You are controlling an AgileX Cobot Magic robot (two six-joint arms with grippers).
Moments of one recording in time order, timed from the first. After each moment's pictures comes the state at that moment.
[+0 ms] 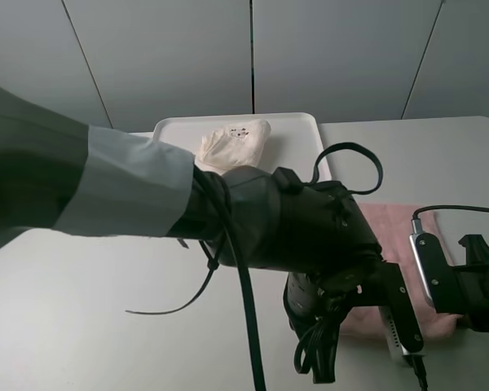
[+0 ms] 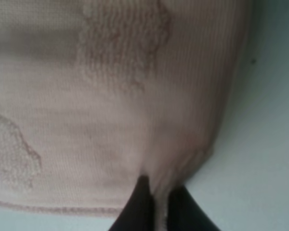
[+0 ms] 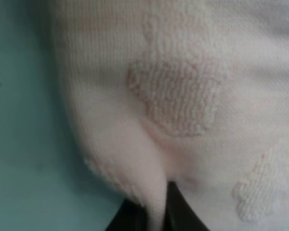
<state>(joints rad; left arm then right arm) -1.21 2.23 -1.49 0.19 0.78 0.21 0.14 1.47 -0.24 -0.19 0.27 -1.19</state>
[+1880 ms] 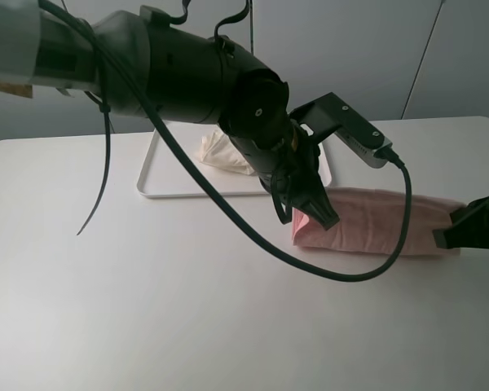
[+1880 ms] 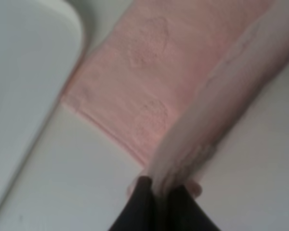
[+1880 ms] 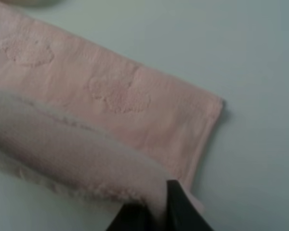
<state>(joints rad) -0.93 2.05 -1.49 0.14 0.55 0.03 0.05 1.19 -0.27 0.06 0.03 -0.23</state>
